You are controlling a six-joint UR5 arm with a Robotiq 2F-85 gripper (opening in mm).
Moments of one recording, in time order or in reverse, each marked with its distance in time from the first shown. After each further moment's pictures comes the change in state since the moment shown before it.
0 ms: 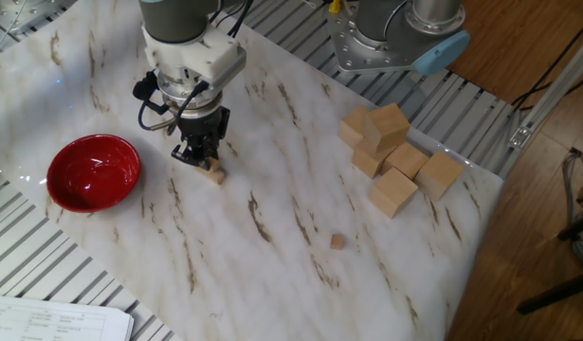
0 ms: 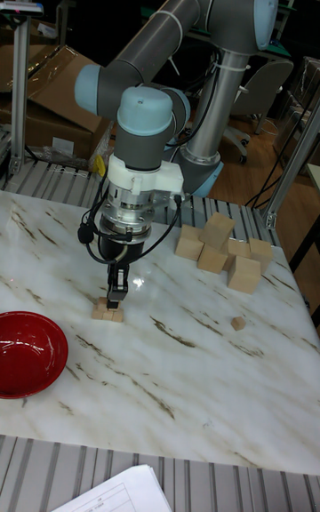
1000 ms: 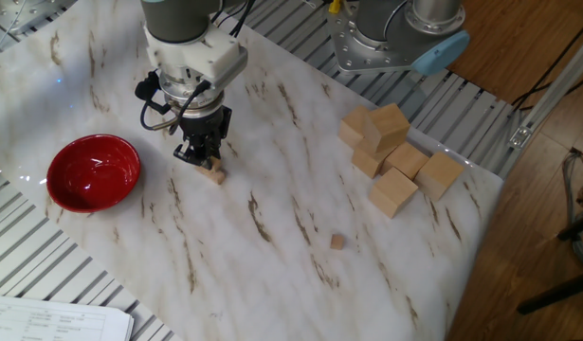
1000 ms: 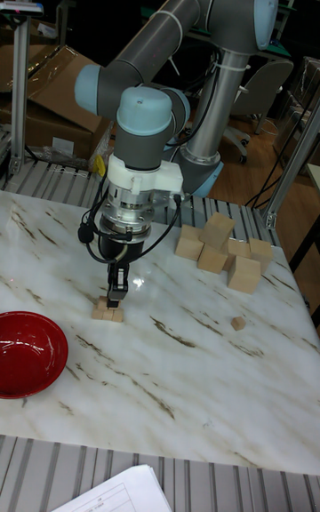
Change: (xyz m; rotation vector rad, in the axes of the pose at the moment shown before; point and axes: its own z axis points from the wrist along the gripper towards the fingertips) arm -0.001 0.000 0.000 0.004 -0.002 -0.003
